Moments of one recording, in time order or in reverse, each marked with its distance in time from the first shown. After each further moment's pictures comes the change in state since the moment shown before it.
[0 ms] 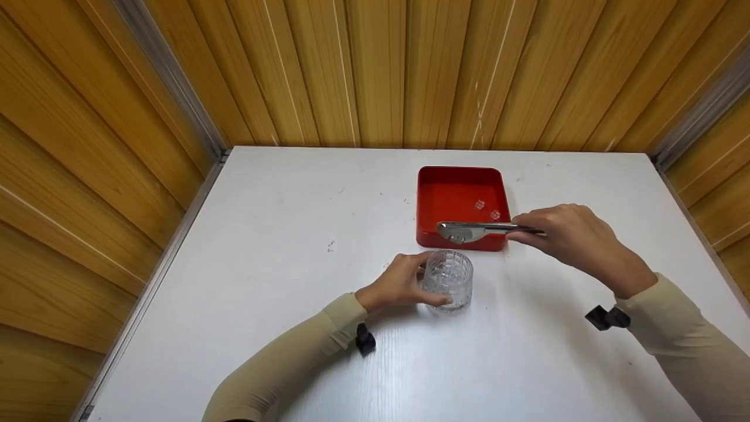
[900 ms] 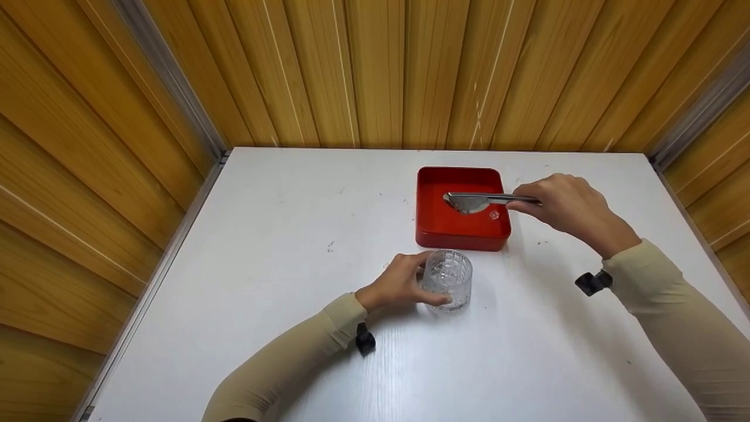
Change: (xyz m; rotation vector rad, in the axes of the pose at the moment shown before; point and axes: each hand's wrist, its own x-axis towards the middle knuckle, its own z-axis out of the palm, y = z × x) left_hand -0.001 -0.002 0.001 0.033 0.012 0.027; right_hand 0.035 0.037 -0.002 -0.013 -0.087 0.144
